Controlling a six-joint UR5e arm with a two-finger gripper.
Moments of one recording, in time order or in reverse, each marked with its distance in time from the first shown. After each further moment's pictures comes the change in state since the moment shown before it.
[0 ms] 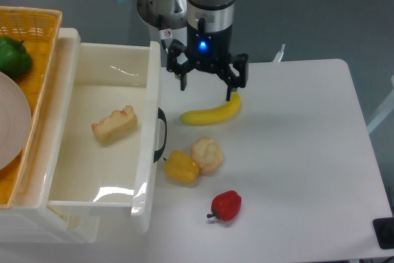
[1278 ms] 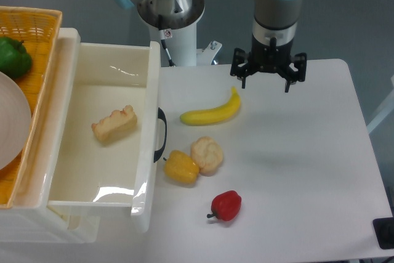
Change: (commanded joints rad) arm 0.147 -0.093 -0.078 0.017 0.077 -0.015
